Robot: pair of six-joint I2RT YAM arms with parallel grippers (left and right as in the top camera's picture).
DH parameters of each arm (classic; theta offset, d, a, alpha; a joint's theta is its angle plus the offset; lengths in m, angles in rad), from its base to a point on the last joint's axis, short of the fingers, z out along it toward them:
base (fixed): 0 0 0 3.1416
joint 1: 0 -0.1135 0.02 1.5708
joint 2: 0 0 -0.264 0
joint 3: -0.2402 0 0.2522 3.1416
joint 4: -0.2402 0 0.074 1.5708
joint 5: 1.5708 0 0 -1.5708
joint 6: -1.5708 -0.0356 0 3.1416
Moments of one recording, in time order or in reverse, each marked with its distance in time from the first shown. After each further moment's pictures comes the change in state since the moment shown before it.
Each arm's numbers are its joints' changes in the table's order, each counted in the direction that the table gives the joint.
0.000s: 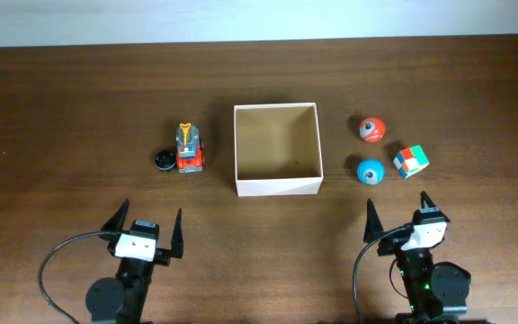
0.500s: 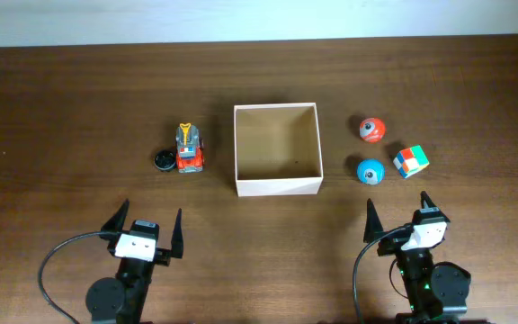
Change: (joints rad) left arm 0.000 0.000 0.000 0.000 0.000 0.000; right arm 0.000 0.000 0.000 0.000 0.000 0.000
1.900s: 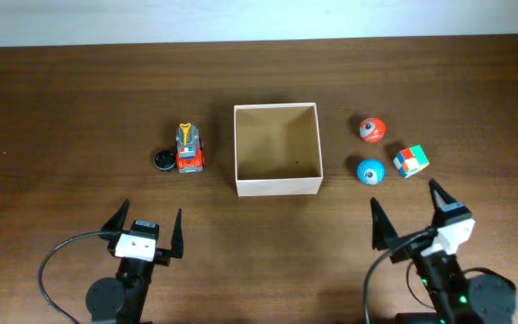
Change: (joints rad) left arm 0.000 0.000 0.000 0.000 0.000 0.000; right arm 0.000 0.137 -0.415 -0.223 -0.161 -0.026
